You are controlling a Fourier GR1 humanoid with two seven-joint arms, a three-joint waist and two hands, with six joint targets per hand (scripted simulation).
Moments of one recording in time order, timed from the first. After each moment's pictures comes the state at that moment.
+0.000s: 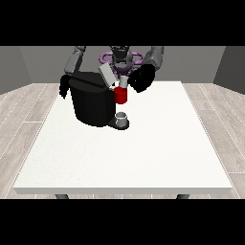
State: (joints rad) left arm -1.09 0.33 0.22 -0.78 -0.51 -0.23 0.05; right arm -0.34 -0.16 -0.13 -1.02 -0.10 0.15 -0.41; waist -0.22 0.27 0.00
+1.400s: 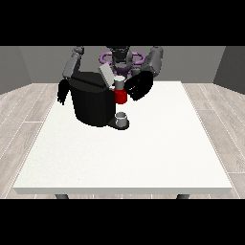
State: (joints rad) left arm -1.16 0.36 0.23 -0.73 -0.50 -0.19 -0.01; right arm -0.47 -0.17 -0.16 -0.93 -0.11 0.15 -0.40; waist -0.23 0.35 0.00
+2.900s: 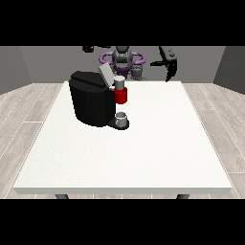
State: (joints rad) left arm -0.23 0.13 0.33 -0.72 -0.20 -0.39 -0.39; right arm -0.02 -0.02 0.16 -1.40 0.04 0.06 -0.23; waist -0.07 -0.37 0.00
